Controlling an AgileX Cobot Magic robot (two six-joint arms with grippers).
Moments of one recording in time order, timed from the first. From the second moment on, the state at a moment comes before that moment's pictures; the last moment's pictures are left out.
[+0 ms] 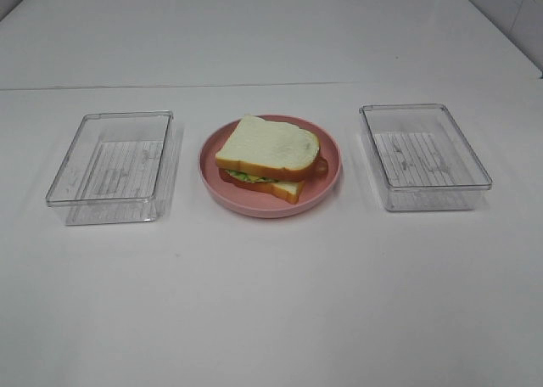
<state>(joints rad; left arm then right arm) -0.26 -0.01 -0.50 -0.10 1.05 0.06 0.19 0.09 -0.51 0.12 1.07 -0.11</state>
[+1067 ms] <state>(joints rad) -0.04 -0.01 -0.50 -0.10 1.05 0.06 0.19 0.00 -0.51 0.10 1.07 -0.11</state>
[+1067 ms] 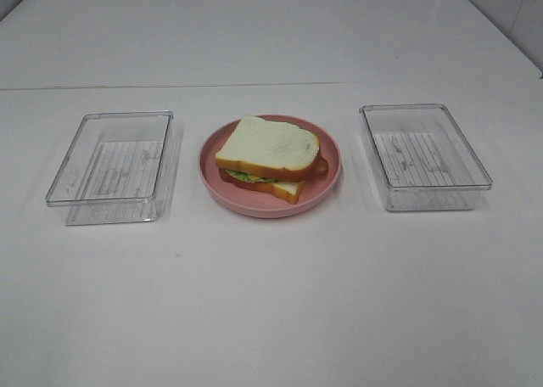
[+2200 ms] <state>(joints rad) 0.06 -0.01 -0.50 -0.10 1.05 0.06 -0.08 0.00 -0.51 0.10 1.07 -0.11</state>
